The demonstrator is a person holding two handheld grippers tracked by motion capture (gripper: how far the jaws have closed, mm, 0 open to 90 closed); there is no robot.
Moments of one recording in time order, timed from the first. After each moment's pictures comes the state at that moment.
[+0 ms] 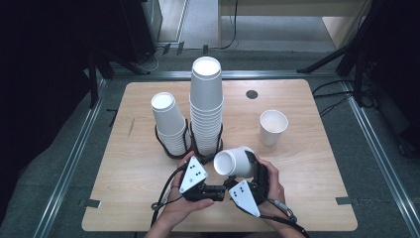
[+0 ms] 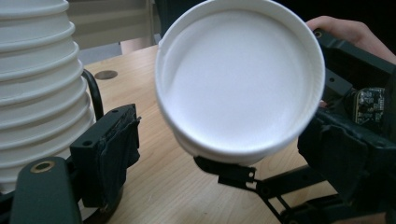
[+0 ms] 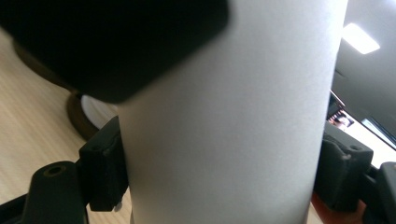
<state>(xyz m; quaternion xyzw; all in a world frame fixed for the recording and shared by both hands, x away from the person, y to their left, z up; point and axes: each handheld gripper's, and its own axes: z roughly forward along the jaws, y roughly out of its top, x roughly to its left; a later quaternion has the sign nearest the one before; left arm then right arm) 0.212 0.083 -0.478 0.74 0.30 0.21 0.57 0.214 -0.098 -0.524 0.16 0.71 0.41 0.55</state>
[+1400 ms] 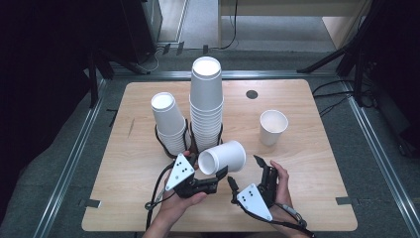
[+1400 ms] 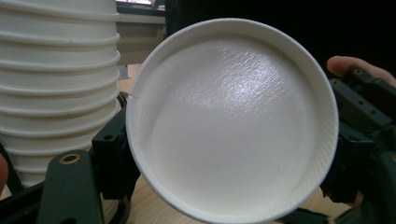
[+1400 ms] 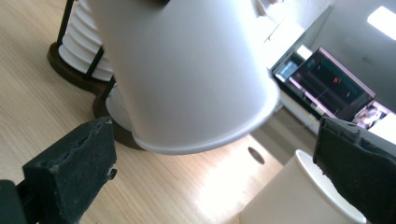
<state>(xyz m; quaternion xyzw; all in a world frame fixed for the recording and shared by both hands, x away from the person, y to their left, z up) 0.216 0.100 -0.478 0.68 0.33 0.21 0.62 0.200 -0.116 -0.514 0.18 0.72 0.44 0.50</state>
